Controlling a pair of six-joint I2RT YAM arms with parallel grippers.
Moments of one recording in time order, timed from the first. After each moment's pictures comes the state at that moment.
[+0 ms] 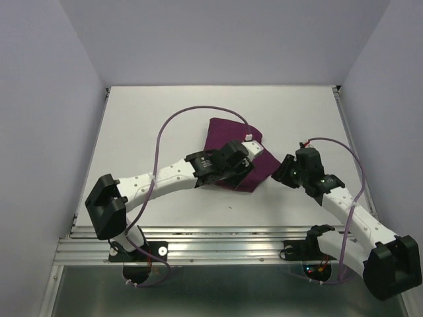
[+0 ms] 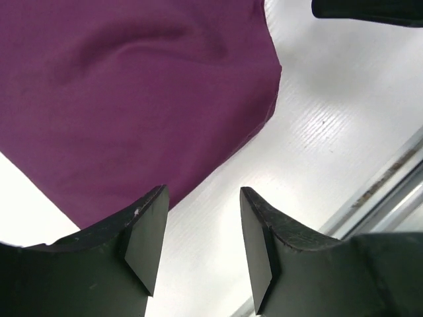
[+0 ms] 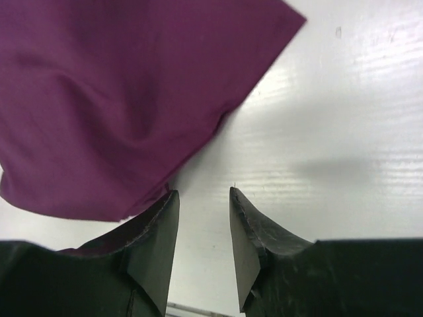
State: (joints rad) left arm -1.05 1.54 1.26 -0.55 -0.14 -0.13; right arm 0.31 0.96 0.58 -0.37 -0.01 0.68
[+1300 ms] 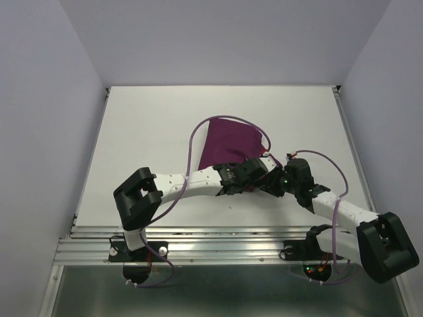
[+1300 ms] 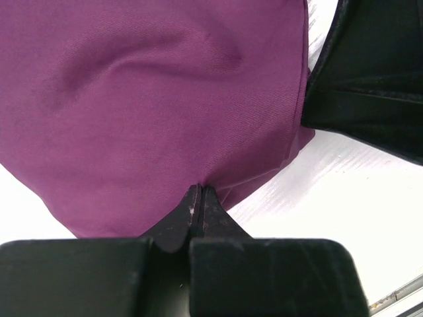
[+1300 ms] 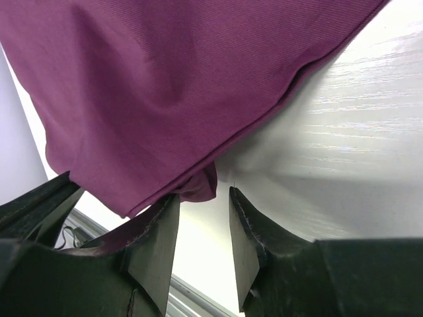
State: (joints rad) left arm -1.17 1.78 1.29 -0.46 -0.42 0.01; right arm 0.37 1.10 0.34 0.07 -0.30 0.91
